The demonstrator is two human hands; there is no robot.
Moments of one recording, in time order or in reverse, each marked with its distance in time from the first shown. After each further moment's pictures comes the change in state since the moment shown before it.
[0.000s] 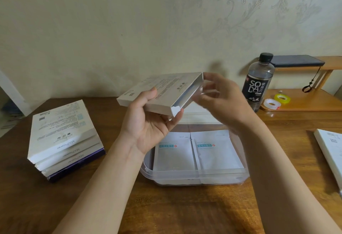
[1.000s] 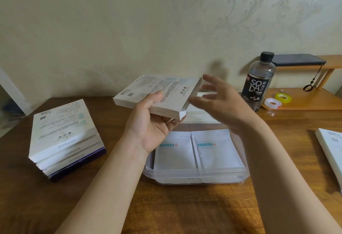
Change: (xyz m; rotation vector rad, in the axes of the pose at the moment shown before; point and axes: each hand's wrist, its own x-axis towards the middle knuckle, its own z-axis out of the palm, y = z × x) left_hand 0.005 -0.008 -0.003 0.098 0.023 0.065; right_hand 0.001 0.004 0.001 -0.039 -0.060 0.159
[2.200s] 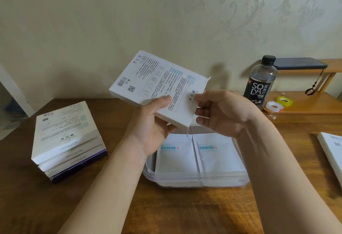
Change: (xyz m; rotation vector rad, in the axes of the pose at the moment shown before) left_hand 0.002 0.003 -0.008 0.241 -0.164 0.119; right_hand -0.003 -0.018 0.002 0.660 -0.273 0.340
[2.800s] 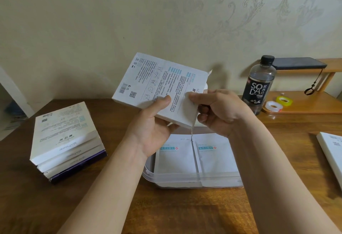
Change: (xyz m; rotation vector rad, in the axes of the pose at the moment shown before) left_hand 0.002 -0.004 0.001 -0.095 -0.036 -0.018; right_hand 0.005 0.005 0.010 0.024 0.178 -0.091
